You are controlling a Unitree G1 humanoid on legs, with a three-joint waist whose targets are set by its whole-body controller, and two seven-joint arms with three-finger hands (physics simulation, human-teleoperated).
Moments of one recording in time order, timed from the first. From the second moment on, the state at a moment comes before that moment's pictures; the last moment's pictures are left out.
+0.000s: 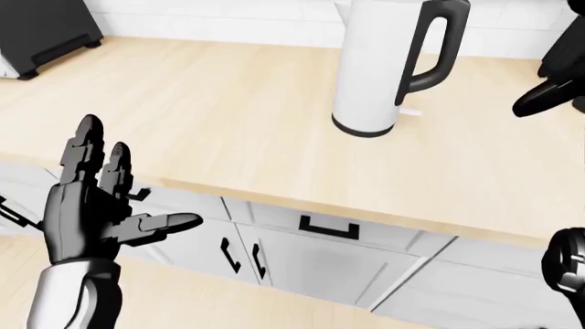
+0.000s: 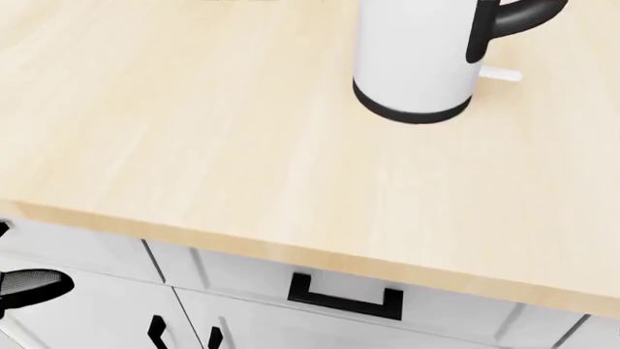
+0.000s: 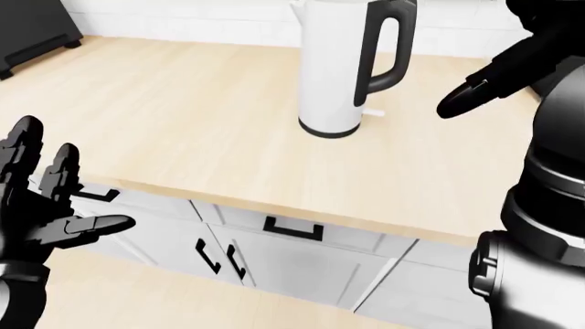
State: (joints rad) left arm -0.06 0.17 0.47 -0.82 -0.30 0.71 -0.03; right arm -1.09 -0.80 -0.18 -0.16 -0.84 0.94 1.19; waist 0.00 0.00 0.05
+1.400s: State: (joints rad) left arm -0.05 0.17 0.46 -0.74 -0.29 0.65 -0.05; right arm -1.57 -0.60 -0.09 0.52 -1.14 0.50 1.18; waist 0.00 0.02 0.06
